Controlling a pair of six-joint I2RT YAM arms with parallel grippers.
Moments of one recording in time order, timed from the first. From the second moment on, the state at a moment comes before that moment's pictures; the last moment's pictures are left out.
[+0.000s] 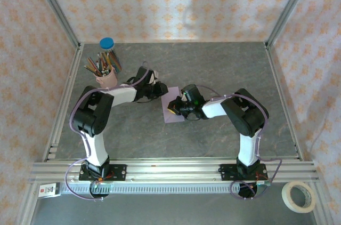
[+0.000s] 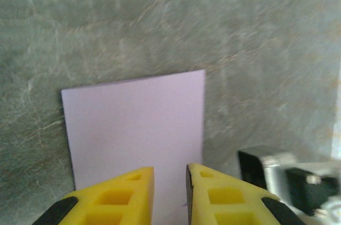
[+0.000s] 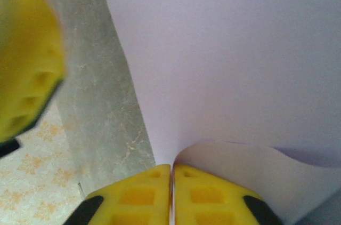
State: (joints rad) left arm -0.37 1.85 1.06 -0.02 0.41 -0.80; right arm 0.63 1.91 0.83 0.35 -0.48 1.14
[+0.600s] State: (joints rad) left arm -0.30 1.62 0.88 0.01 0.29 -0.84; right arm 0.64 1.90 0.84 0.35 -0.48 1.13
